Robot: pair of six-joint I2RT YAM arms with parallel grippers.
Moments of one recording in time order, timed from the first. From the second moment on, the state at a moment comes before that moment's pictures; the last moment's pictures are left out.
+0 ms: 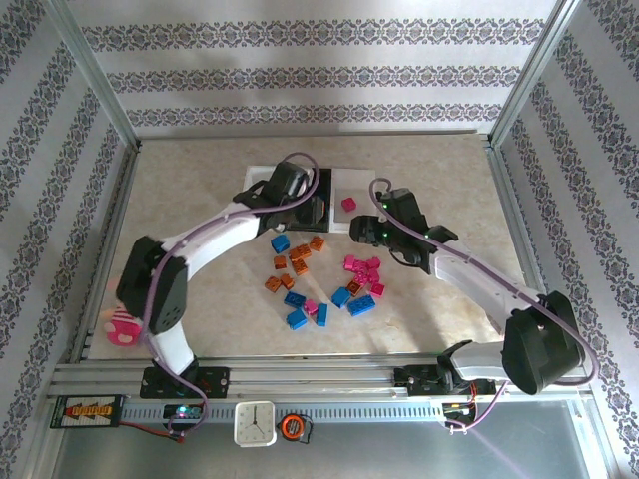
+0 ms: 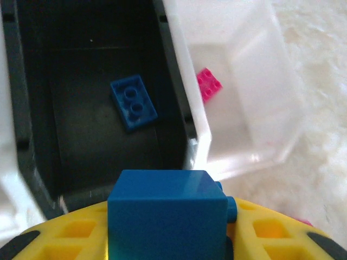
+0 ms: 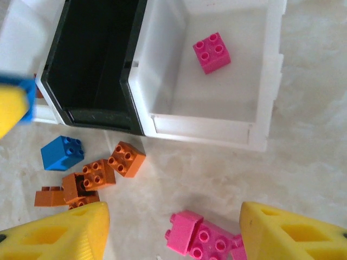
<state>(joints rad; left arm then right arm) -0.55 1.81 1.39 -0.39 0.02 -0.43 0.47 1.31 0.87 -0.34 -0.06 0.52</state>
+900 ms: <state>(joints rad) -0.52 1.68 1.41 -0.32 0.06 -0.44 0.53 1.26 0.79 -0.47 -0.17 0.47</state>
